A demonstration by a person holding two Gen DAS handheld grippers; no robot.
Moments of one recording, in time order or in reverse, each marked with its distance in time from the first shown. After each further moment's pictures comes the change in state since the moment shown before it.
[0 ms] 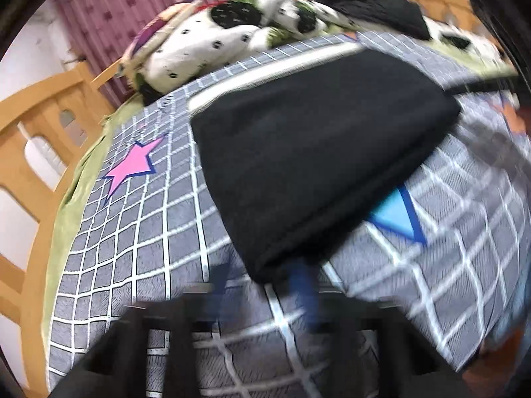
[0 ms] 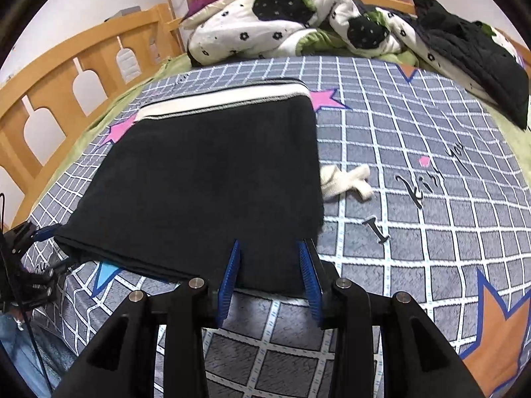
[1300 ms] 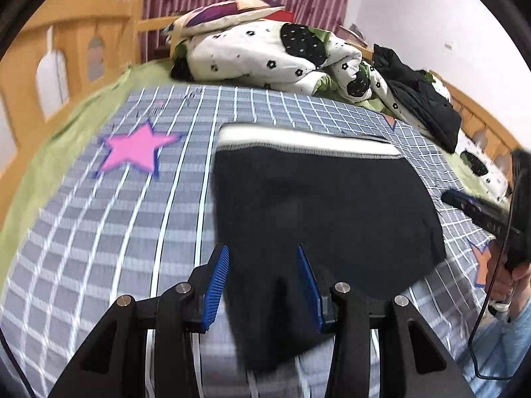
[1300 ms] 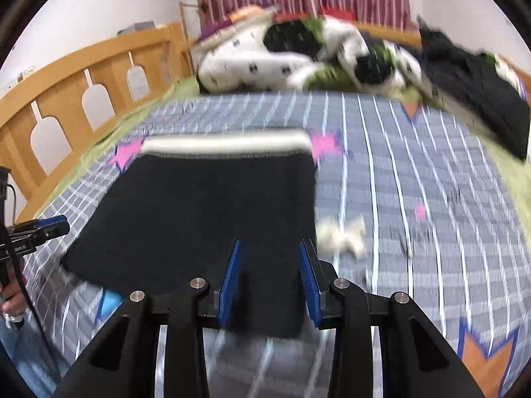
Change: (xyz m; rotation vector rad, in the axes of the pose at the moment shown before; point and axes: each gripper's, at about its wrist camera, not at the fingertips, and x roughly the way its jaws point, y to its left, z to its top) left arm 0.010 0.054 0.060 -0.383 -0.037 -0.166; right arm -0.013 0.008 0.038 -0.069 -0.136 -0.013
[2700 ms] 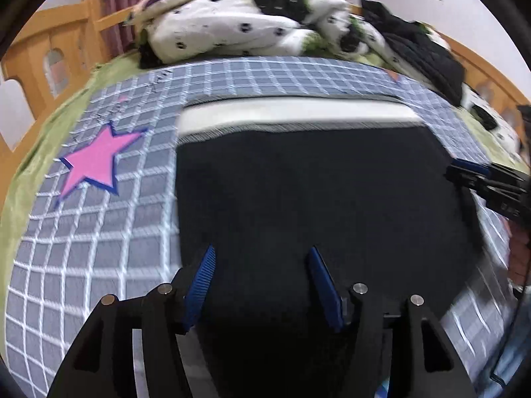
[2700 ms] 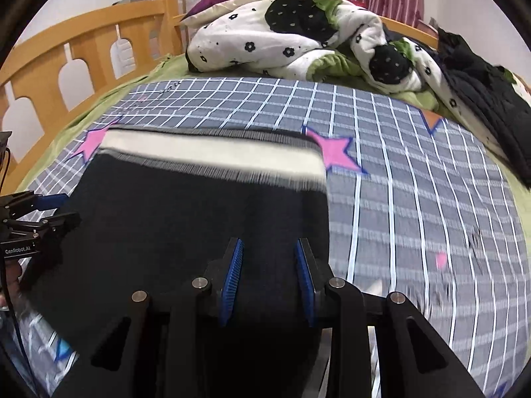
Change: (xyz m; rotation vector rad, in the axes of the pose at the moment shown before) left arm 0.062 -0.023 0.003 0.139 0.144 -0.010; right arm 0.069 -0.001 0.024 -0.051 0.103 -0.047
